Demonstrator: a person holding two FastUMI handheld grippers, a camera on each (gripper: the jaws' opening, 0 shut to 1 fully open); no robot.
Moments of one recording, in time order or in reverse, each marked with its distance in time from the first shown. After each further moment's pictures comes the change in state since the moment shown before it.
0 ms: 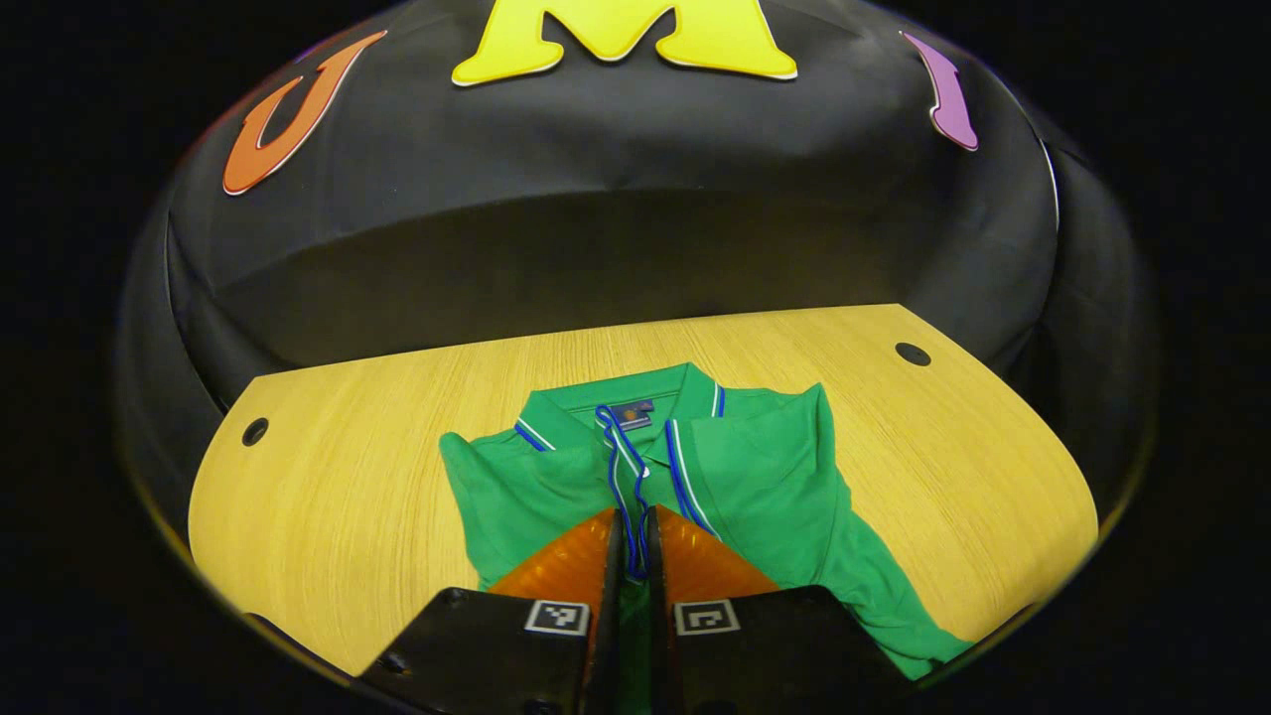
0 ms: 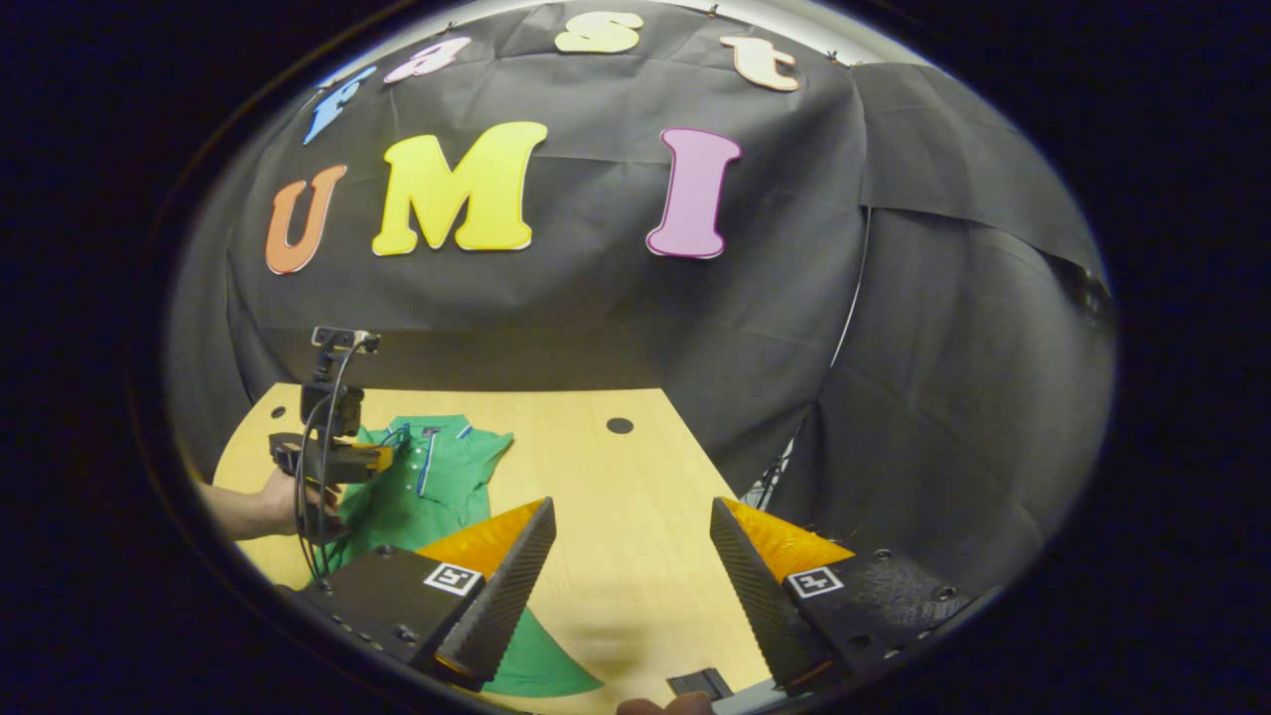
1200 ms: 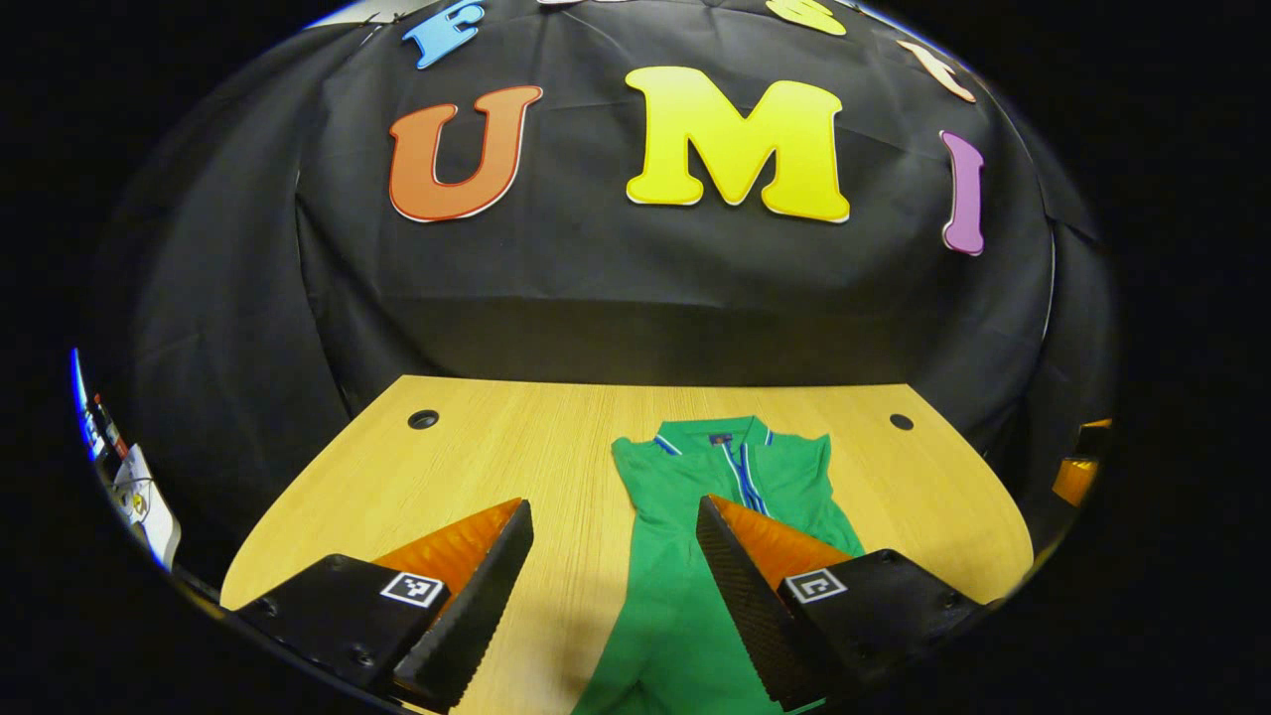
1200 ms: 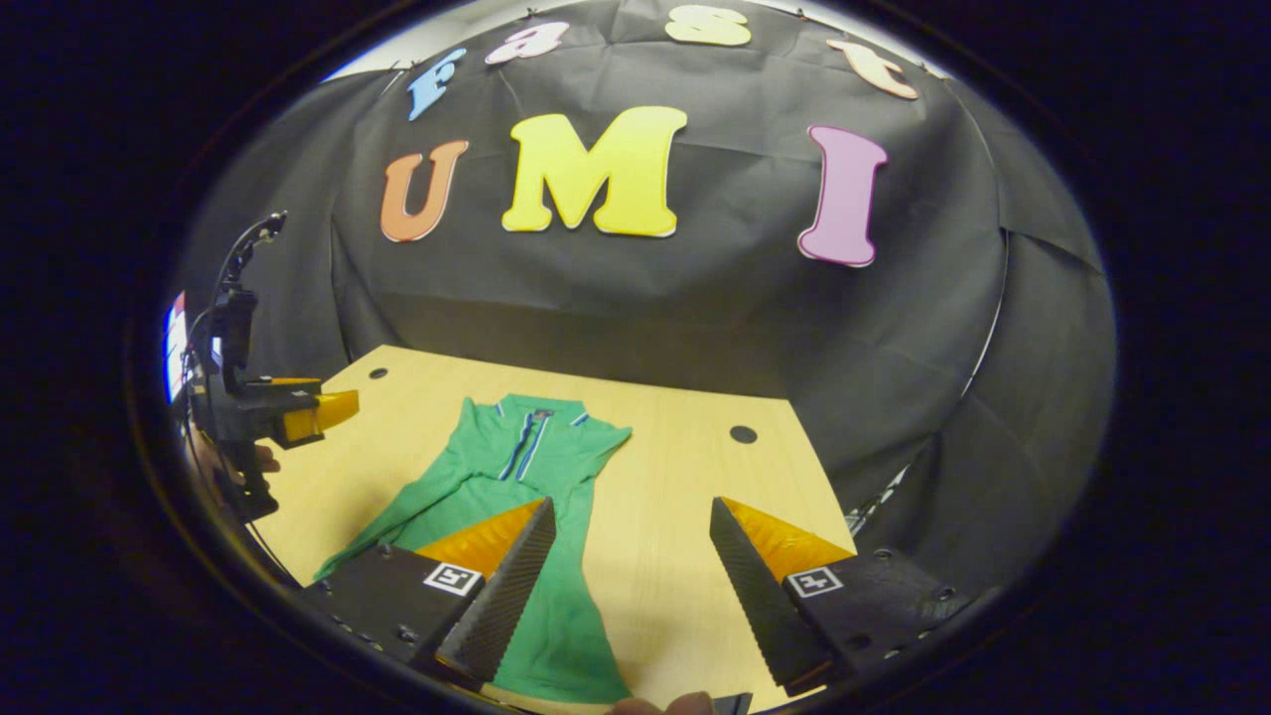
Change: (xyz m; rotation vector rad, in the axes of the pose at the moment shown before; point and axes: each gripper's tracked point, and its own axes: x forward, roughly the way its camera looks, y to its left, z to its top) left arm -0.228 0.088 -0.007 -0.101 -0.162 0.219; right arm 0.019 0.087 -0.024 -0.165 0.039 0.359
